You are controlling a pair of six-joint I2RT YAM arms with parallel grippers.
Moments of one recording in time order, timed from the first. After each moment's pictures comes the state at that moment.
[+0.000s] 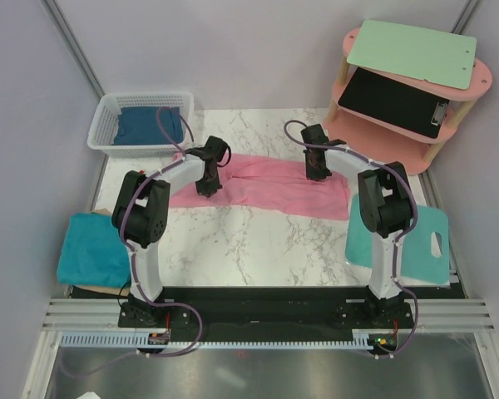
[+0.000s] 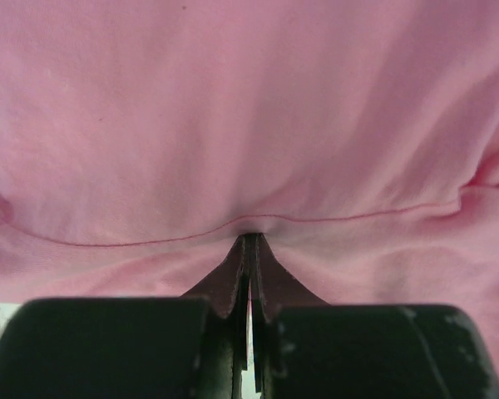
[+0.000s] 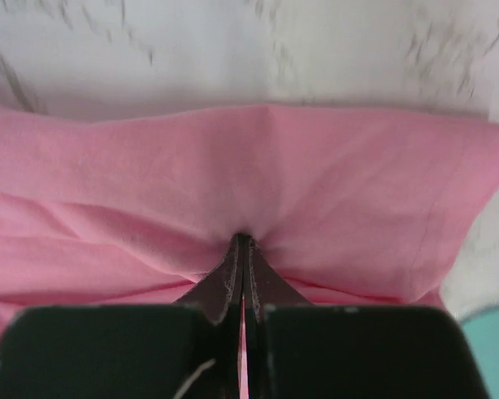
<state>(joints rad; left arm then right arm) -0.39 1.99 1.39 -0.64 -0.31 -0.56 0.32 2.11 1.55 -0.51 0.26 0.28</state>
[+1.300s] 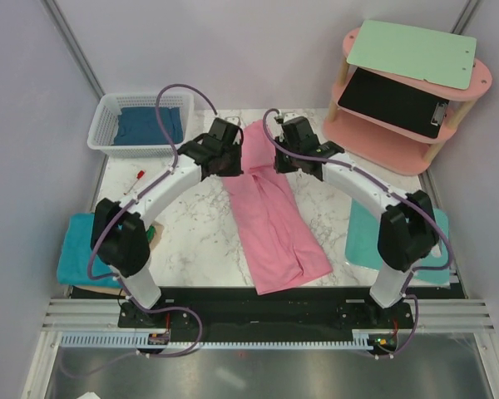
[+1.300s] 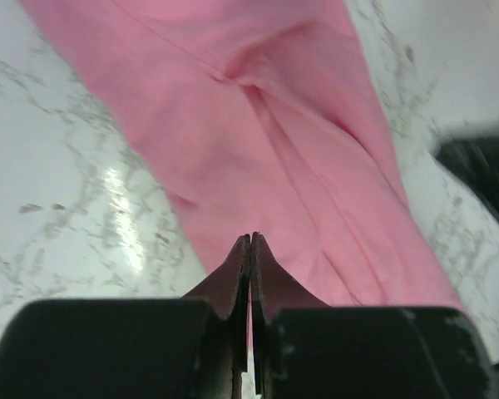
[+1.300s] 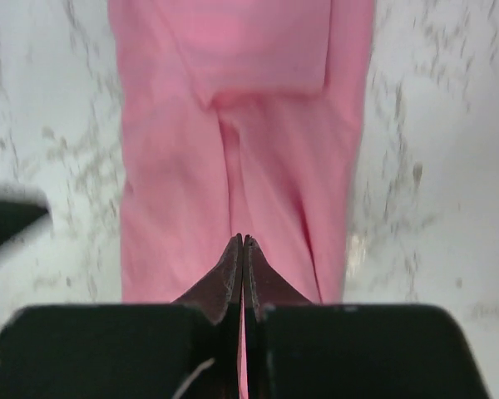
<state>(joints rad) -0.52 1.76 1.53 -0.63 -0.11 -0.41 0.57 1.70 1.41 -0.47 0.02 0.32</state>
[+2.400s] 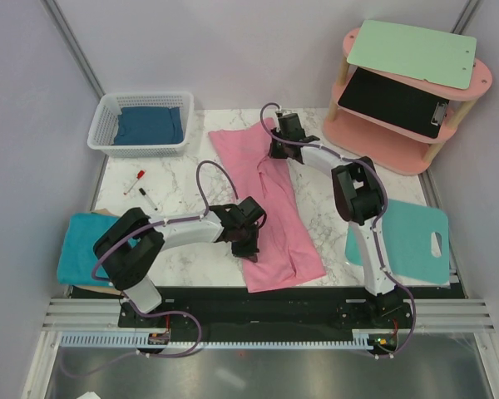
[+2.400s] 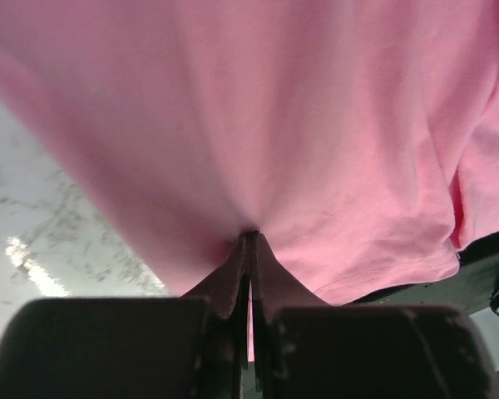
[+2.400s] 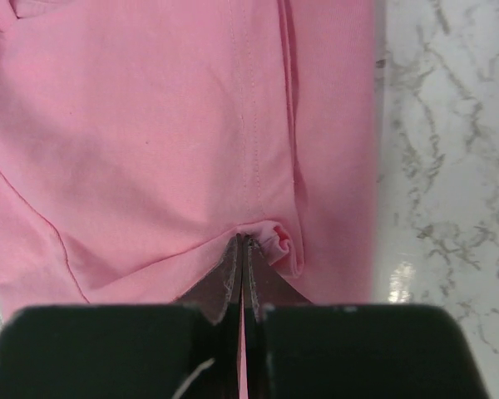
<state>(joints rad) -0.89 1.67 0.92 -0.45 0.11 -0.84 0.41 2.40 1.88 -0.17 -0.05 0.38</state>
